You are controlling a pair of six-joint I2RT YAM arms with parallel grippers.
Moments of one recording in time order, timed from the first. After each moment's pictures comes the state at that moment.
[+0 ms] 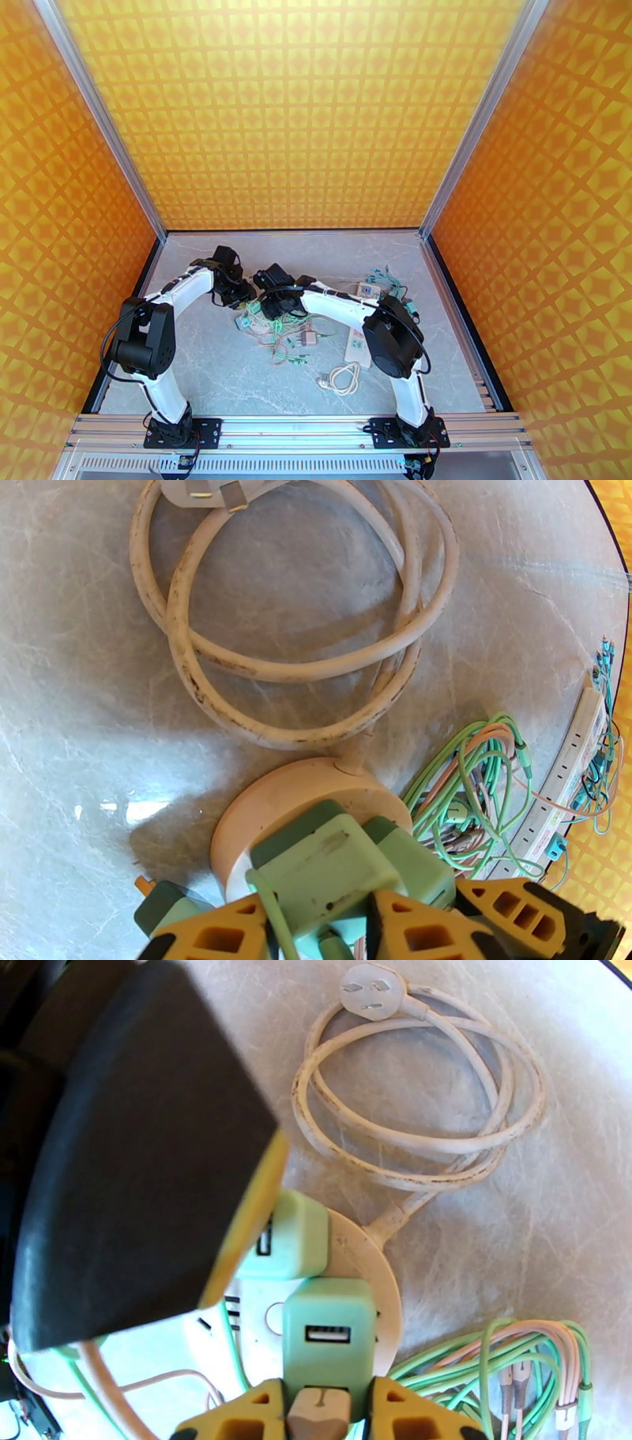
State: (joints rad) left arm -0.24 1.82 1.32 -0.79 0.41 -0.54; right arm 0.86 2.04 1.60 -0.58 -0.03 0.15
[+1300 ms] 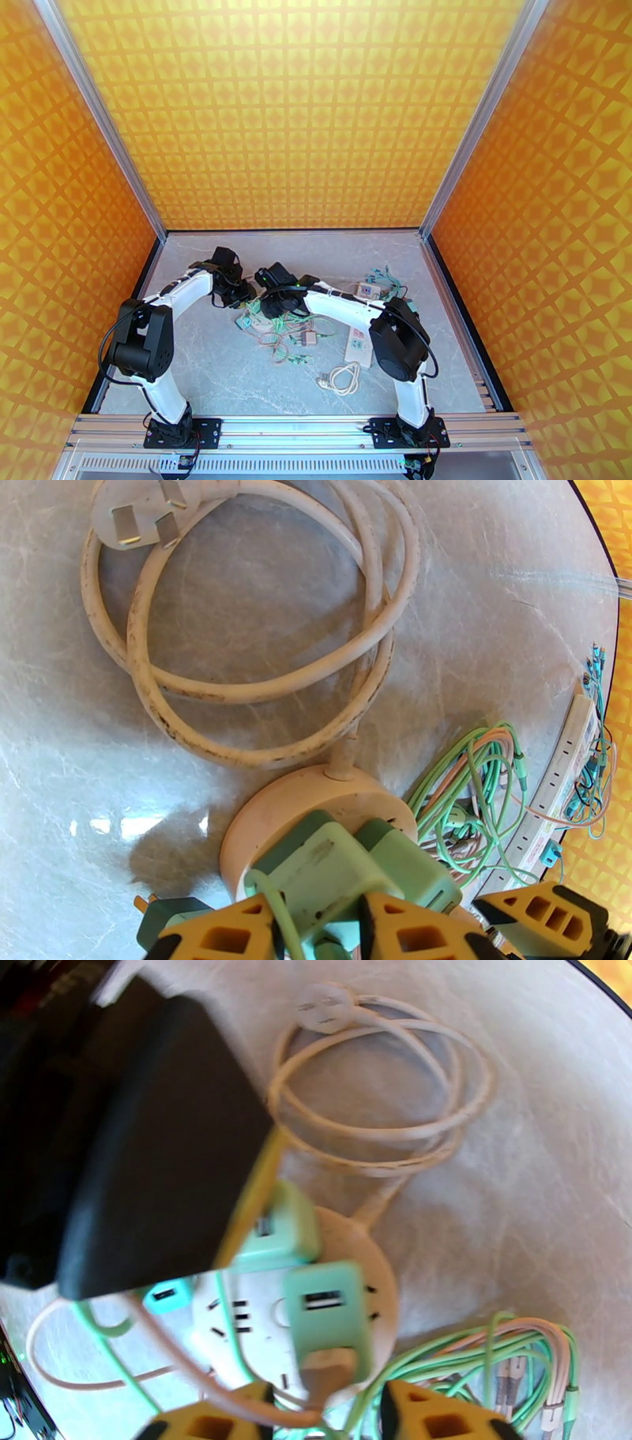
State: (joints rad) left arm -0.24 1.80 1.27 -0.72 0.41 -0.55; right arm 0.83 2.00 1.57 -0.58 -0.03 0.16
